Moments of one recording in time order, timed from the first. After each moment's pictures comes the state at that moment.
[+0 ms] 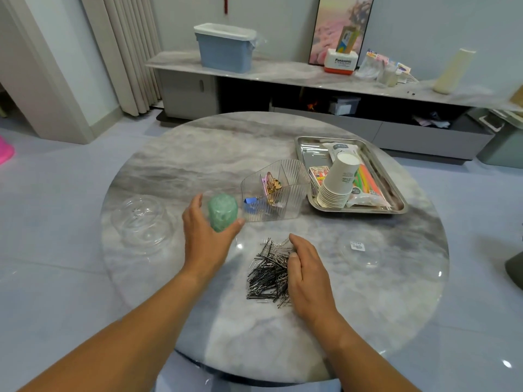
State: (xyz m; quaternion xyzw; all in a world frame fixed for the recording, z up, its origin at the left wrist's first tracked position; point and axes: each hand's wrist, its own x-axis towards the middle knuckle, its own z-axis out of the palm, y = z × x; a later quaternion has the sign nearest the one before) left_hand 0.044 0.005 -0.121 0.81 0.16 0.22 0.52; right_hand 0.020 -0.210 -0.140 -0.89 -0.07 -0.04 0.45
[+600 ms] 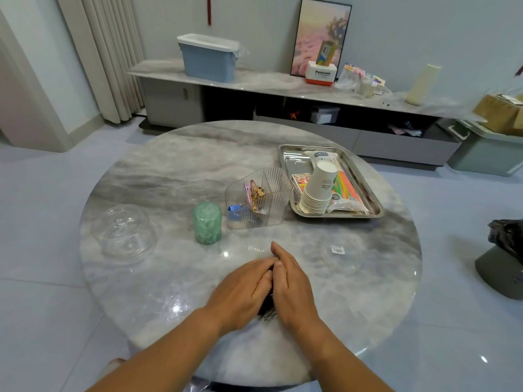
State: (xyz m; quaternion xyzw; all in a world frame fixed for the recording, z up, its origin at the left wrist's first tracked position) left_hand -0.001 -0.068 -0.136 0.89 -0.17 0.00 0.43; right_hand 0.004 -0.209 -0.122 -0.85 -0.03 0.02 0.52
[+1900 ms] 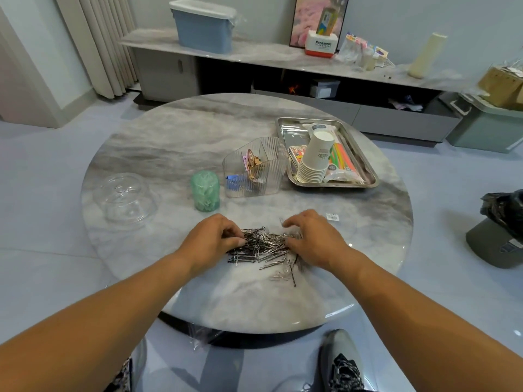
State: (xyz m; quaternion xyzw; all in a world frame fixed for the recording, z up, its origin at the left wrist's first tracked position) left_hand 0.006 -0.016 -0.113 0.91 -0.03 -0.03 0.42; right_hand 0.042 -0.266 -0.082 -0.97 -0.14 0.10 0.17
